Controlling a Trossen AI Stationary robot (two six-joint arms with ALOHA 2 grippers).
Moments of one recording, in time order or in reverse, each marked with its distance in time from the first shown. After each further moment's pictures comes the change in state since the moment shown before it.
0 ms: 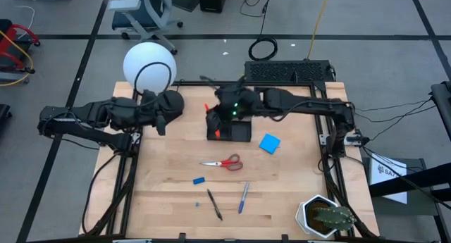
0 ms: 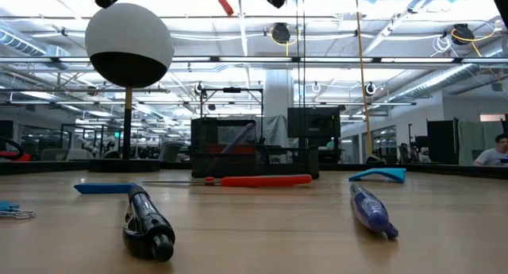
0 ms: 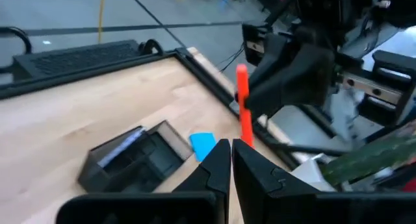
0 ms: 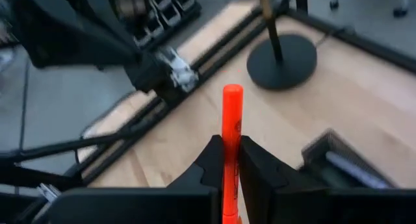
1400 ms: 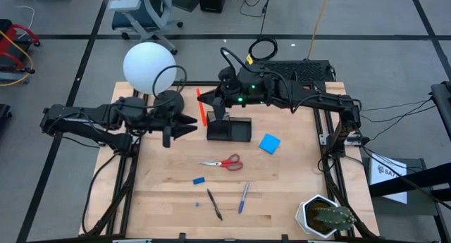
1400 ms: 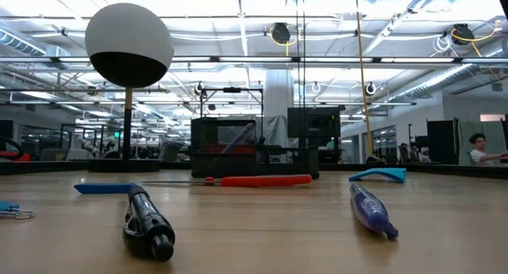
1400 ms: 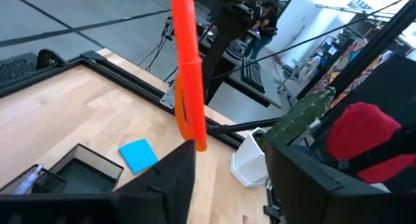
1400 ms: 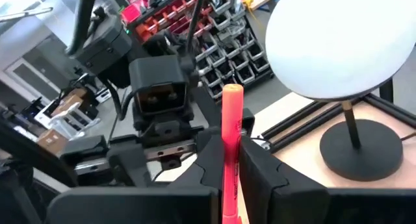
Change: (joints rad) left arm -0.002 0.130 0.000 0.282 0.284 0.215; right arm -0.046 -0.066 0.000 0.311 -0.186 -0.105
